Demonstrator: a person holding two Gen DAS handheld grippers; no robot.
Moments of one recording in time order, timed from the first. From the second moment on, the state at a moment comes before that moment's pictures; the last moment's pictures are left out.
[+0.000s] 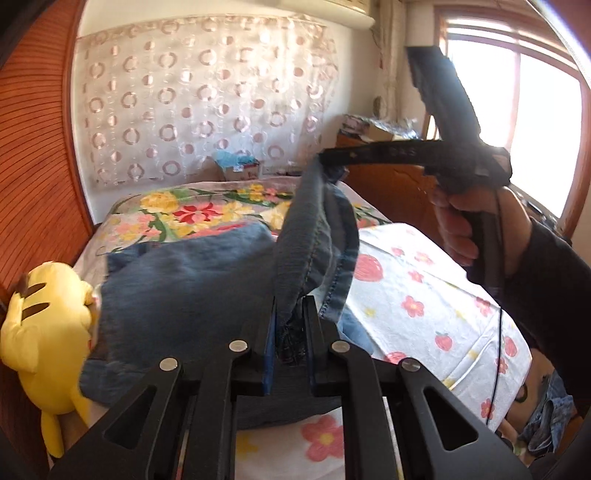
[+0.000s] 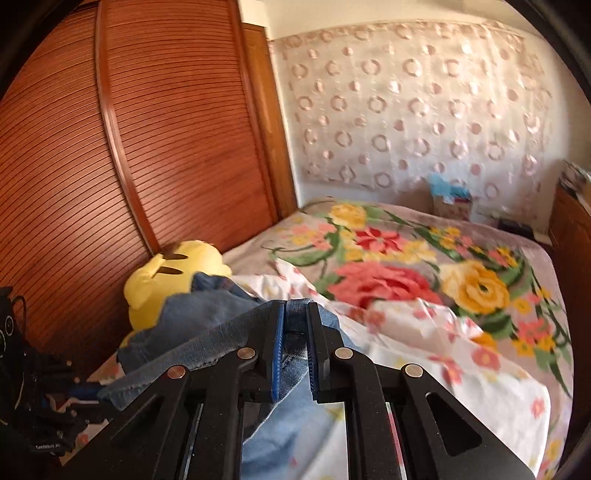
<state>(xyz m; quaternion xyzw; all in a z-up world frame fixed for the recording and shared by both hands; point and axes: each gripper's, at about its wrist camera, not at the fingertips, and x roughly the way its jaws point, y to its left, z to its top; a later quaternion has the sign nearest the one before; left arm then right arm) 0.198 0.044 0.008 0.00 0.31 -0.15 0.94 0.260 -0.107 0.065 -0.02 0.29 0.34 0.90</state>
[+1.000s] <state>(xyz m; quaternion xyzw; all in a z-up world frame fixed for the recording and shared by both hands) 0.188 0.149 -0.058 -0.11 0.36 -0.04 0.93 0.352 0.025 0.026 -0.11 0.34 0.39 0.85</state>
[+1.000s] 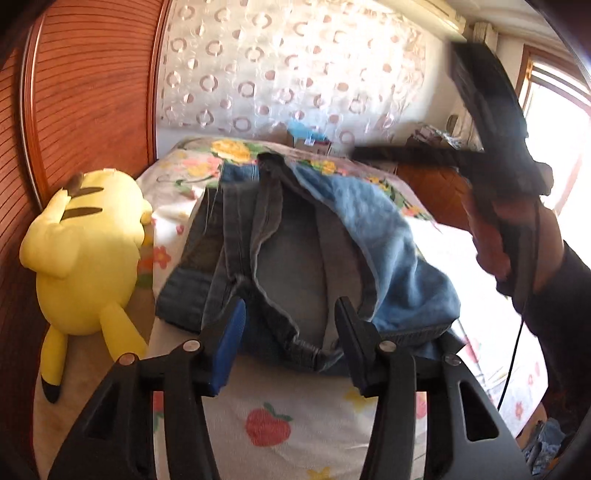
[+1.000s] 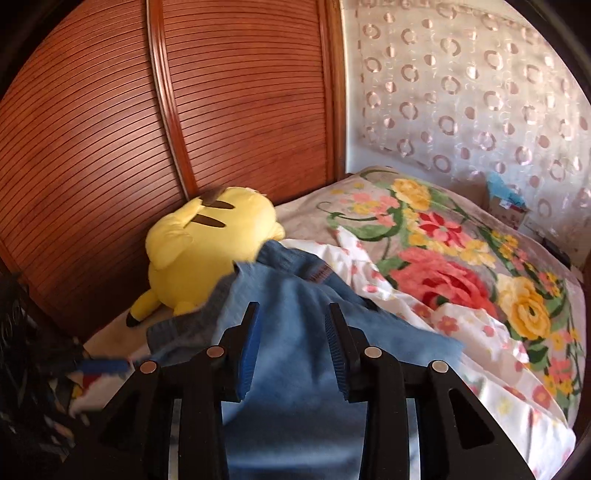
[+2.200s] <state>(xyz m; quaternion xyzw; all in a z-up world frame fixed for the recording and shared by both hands) 0.213 0.137 -0.047 -0.04 0.36 -0.01 0.93 0.208 -0.124 -0.026 -0.05 0.37 0.35 0.86</state>
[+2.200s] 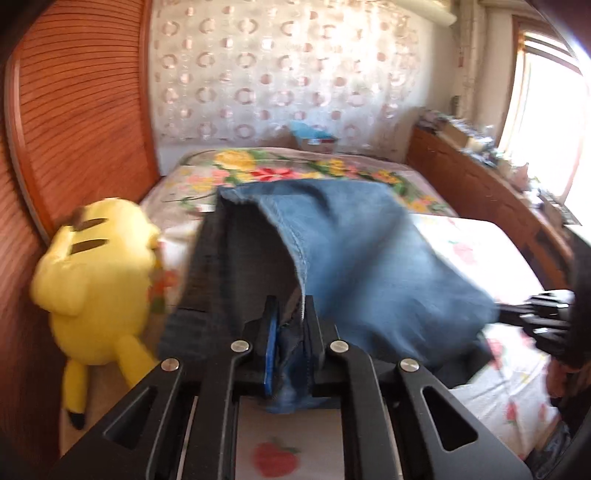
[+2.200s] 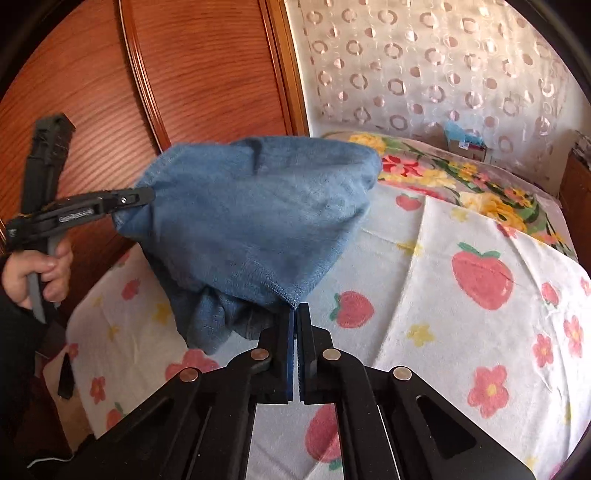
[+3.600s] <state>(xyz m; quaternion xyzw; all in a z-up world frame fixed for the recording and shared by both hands) 0.182 0.135 -0.098 -0.03 0.35 0.01 0.94 0.269 -0.099 -0.062 0.00 0.45 0.30 0.84</state>
